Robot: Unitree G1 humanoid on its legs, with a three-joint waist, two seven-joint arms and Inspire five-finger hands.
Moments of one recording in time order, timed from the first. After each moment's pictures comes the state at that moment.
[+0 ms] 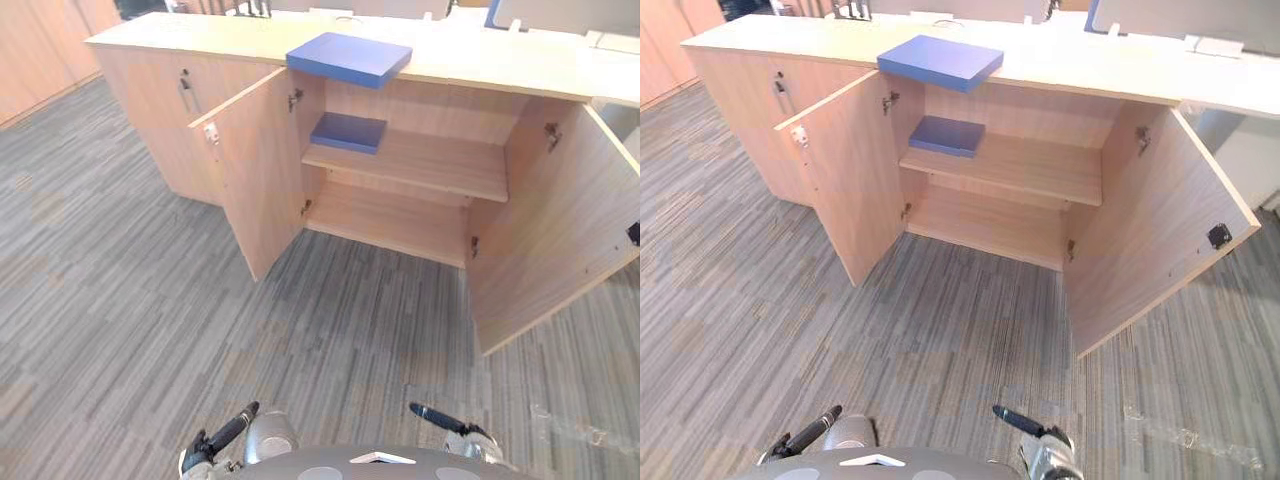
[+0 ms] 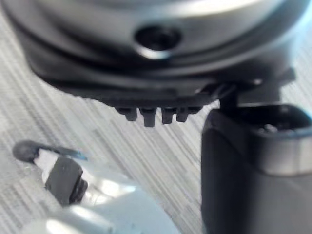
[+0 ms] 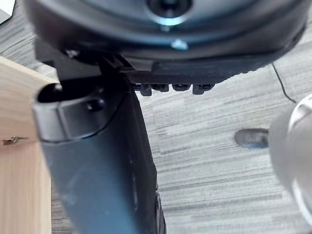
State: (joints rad) left arm 0.16 0.00 0.44 1.03 -0.11 -0.06 0.13; right arm -0.10 -0.08 -0.40 1.23 0.13 0.04 -0.19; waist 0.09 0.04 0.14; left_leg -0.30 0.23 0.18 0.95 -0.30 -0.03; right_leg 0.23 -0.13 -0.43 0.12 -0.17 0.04
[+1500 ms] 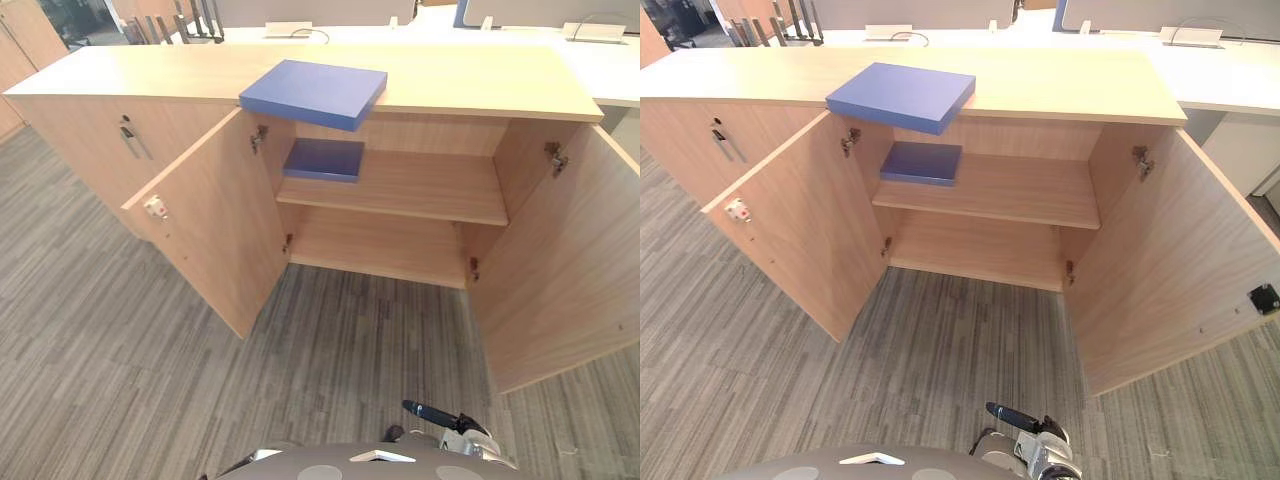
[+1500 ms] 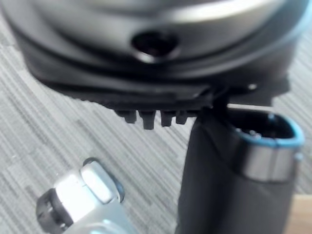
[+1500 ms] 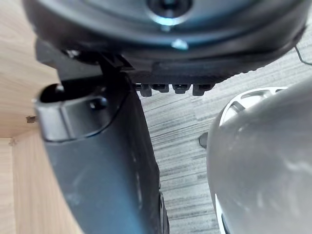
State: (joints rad) left arm 0.24 -0.03 0.49 1.11 -0.06 -0.06 0.13; right arm -0.04 -0.07 -0.42 1.19 0.01 0.04 -0.12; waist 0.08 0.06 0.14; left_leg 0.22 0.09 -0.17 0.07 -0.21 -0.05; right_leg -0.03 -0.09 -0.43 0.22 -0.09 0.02
